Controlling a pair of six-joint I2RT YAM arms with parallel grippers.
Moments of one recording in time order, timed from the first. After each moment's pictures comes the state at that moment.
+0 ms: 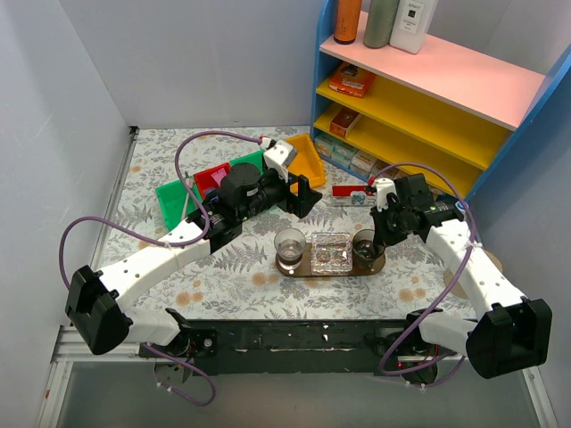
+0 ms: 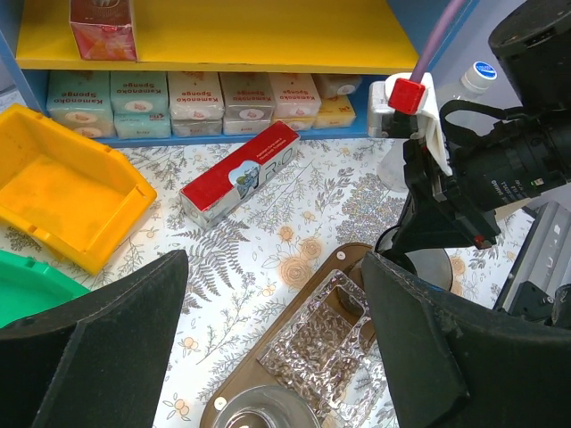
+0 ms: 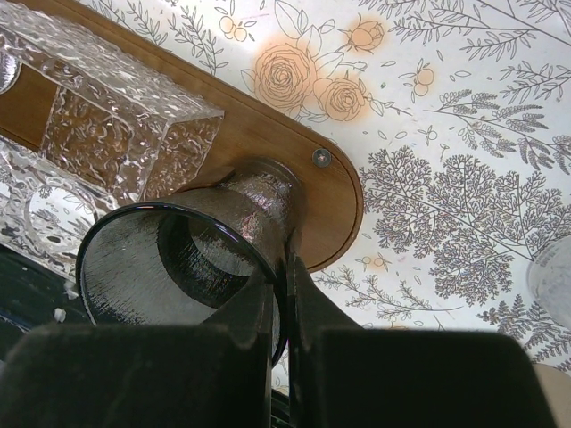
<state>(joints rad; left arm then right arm) -0.80 1.30 1.09 0.07 0.10 -0.20 0.28 1.14 0.94 -0.85 -0.24 -0.17</state>
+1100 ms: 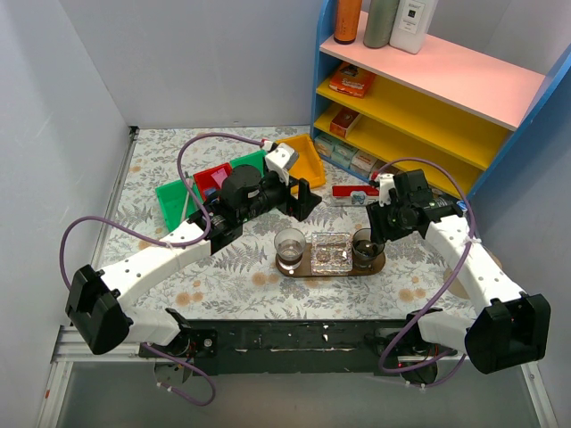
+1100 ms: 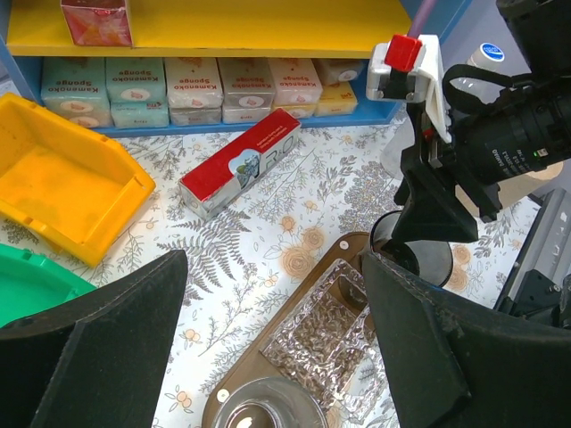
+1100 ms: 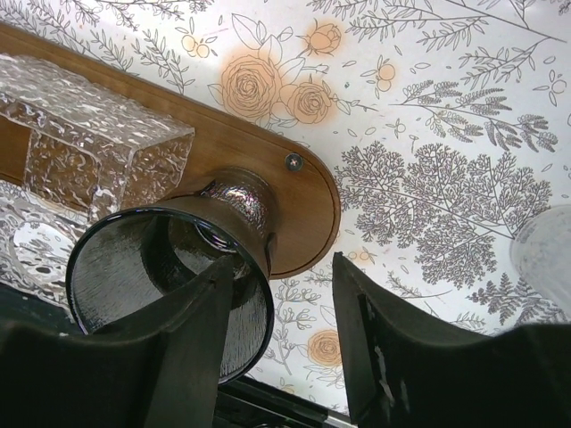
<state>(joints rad) -0.80 1.30 1.08 0.07 0.12 -0.19 0.28 1.18 0.97 -0.85 -0.17 -0.11</state>
